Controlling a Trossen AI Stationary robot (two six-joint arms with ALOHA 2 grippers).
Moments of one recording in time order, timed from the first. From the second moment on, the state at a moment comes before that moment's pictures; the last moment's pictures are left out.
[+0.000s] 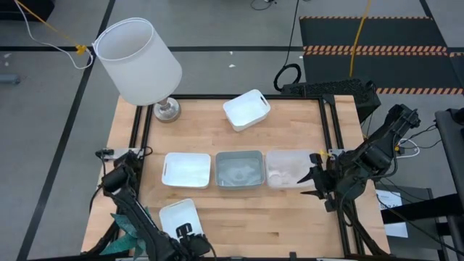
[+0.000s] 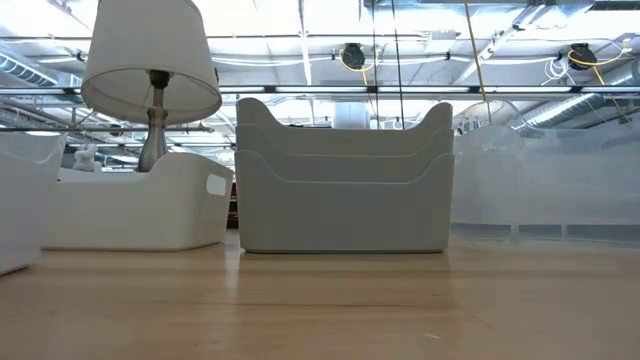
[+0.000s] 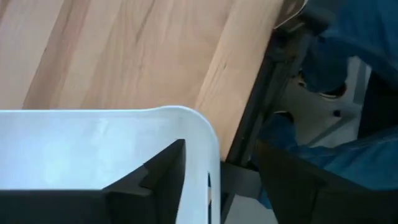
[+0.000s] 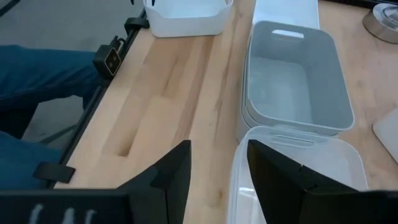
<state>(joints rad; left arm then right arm) -0.89 2.15 1.84 -1.02 -0.28 -1.24 0.76 0.93 1.00 -0.85 0.42 0.37</state>
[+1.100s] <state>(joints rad) -0.91 2.16 2.22 -1.13 -0.09 -0.54 0.74 1.22 1.00 -0.24 0.32 -0.20</state>
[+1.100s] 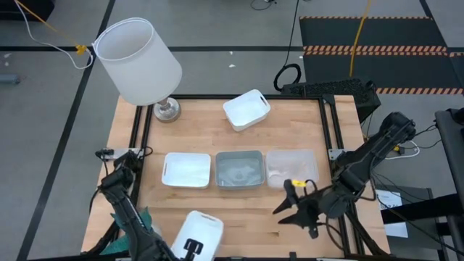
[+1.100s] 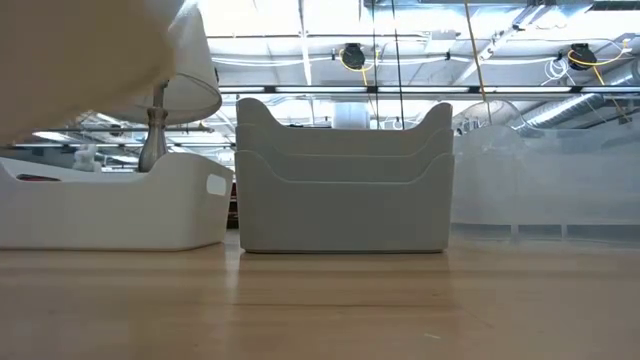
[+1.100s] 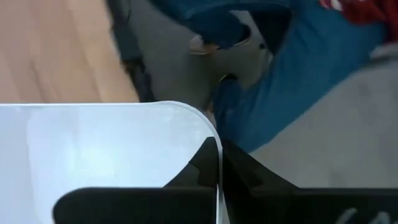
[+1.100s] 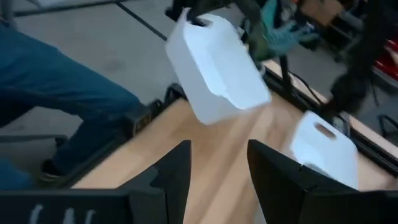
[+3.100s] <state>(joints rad) -0.79 2.16 2.22 -1.34 -0.23 0.37 0.78 1.74 1.46 -0.68 0.53 -0.41</state>
